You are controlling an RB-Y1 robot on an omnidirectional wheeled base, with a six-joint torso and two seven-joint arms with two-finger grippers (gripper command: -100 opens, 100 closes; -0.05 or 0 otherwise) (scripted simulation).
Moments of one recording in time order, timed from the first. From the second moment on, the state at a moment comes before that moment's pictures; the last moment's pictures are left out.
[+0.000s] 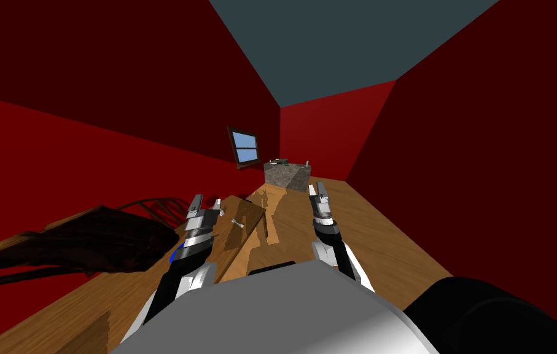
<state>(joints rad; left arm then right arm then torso) 0.50 0.02 -0.03 -2.24 0.03 -0.44 0.05 0.50 -0.03 0.06 -2.32 0.09 -0.60 0.13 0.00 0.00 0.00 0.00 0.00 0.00</state>
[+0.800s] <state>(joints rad) 0.63 0.17 -0.04 -2.03 0.04 -0.49 0.10 0.50 -0.03 0.06 -2.32 0.09 -0.60 0.13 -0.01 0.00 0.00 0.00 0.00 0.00</state>
